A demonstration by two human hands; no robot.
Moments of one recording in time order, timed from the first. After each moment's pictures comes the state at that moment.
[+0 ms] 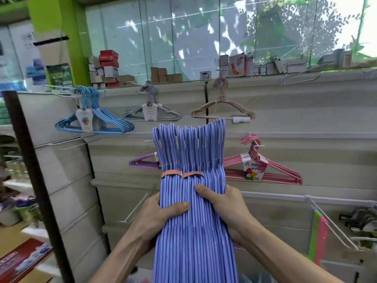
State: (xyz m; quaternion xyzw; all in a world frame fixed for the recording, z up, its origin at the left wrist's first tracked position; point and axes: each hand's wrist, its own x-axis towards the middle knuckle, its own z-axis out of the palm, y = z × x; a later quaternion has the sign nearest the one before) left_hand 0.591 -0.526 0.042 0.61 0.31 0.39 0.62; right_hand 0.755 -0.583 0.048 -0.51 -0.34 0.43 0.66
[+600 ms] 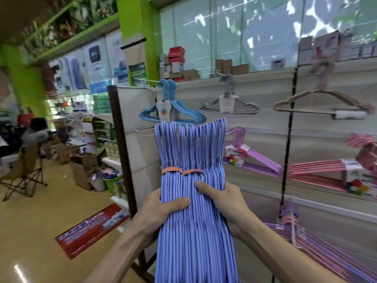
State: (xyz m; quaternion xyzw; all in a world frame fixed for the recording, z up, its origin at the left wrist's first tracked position) left_hand 0.416 -0.479 0.032 0.56 0.42 0.48 0.53; right_hand 0.589 -0.479 0.038 -0.45 -0.42 0.54 0.57
